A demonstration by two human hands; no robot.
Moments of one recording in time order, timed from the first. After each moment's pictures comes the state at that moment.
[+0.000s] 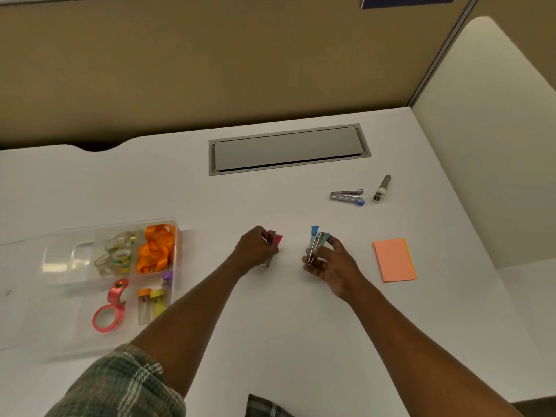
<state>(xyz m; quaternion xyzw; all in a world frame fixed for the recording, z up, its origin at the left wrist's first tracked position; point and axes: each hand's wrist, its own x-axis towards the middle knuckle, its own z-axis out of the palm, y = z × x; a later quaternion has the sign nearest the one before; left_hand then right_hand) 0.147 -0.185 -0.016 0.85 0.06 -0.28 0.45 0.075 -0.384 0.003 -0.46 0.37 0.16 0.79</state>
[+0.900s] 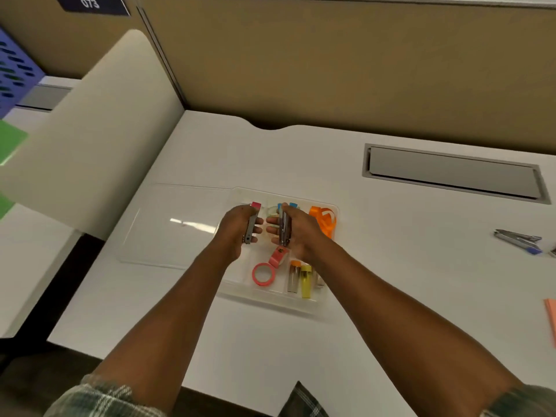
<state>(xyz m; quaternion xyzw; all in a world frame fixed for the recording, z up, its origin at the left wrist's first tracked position) 0.100 0.170 0.069 0.64 0.35 -0.10 0.68 0.133 0.029 0.060 -0.56 0.22 0.34 0.72</state>
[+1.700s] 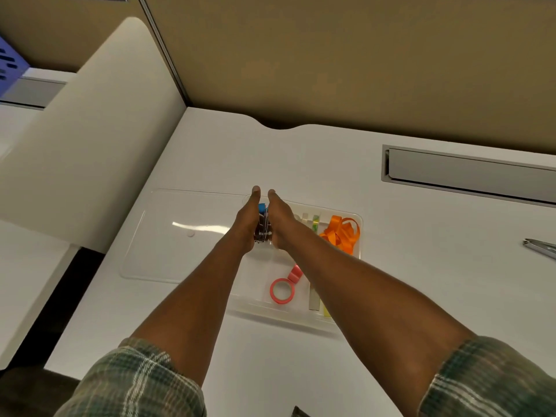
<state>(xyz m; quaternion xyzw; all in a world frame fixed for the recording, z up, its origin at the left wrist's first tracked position) 0.152 0.202 0.058 0.58 0.41 -0.16 0.69 0.174 0.136 0.063 -0.58 0.29 0.37 0.67</state>
